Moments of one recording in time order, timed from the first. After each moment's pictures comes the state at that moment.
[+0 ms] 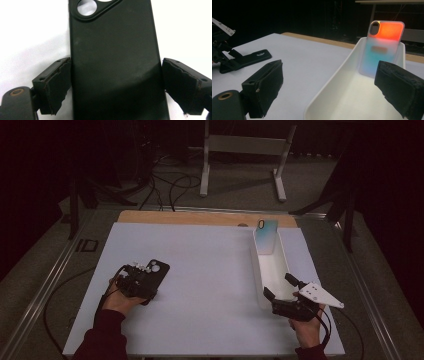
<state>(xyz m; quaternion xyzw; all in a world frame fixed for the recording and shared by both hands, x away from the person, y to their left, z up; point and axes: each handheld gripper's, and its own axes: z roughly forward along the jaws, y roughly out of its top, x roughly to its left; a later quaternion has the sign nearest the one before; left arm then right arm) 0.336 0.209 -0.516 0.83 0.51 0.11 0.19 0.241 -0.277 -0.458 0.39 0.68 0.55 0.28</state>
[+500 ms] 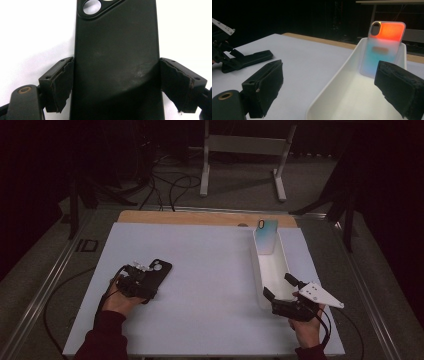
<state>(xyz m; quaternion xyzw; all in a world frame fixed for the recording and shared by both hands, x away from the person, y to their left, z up) 0.332 0.205 -0.512 0.83 0.50 0.13 0.21 0.240 -0.276 -0.458 0.39 0.68 0.55 0.28</state>
